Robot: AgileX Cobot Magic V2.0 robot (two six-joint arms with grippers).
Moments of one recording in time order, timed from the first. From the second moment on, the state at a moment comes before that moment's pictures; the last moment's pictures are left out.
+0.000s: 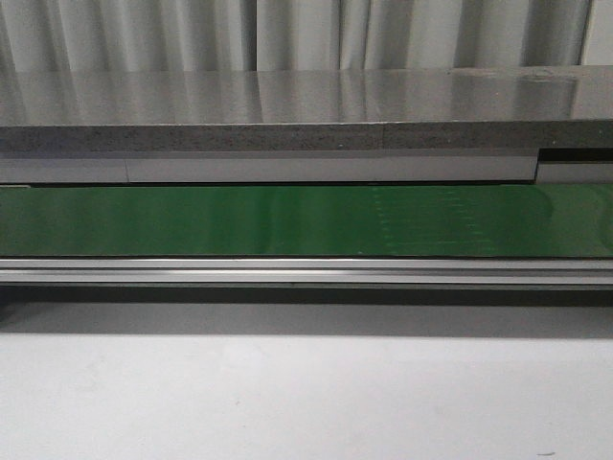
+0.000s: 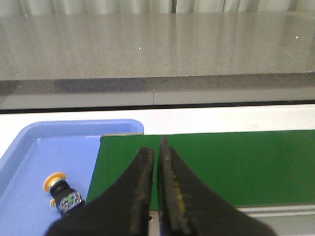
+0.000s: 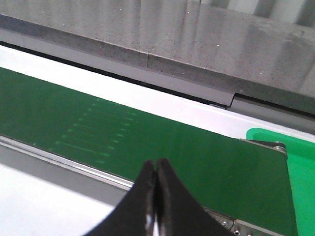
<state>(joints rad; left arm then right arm) -0.12 0.40 -0.39 0.12 0.22 -0.04 -0.06 0.31 -0.37 0.61 0.45 -0.69</state>
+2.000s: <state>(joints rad) -0.12 -0.01 0.00 0.12 -0.01 -0.04 -0.06 0.31 -0.37 0.61 0.45 -0.69</state>
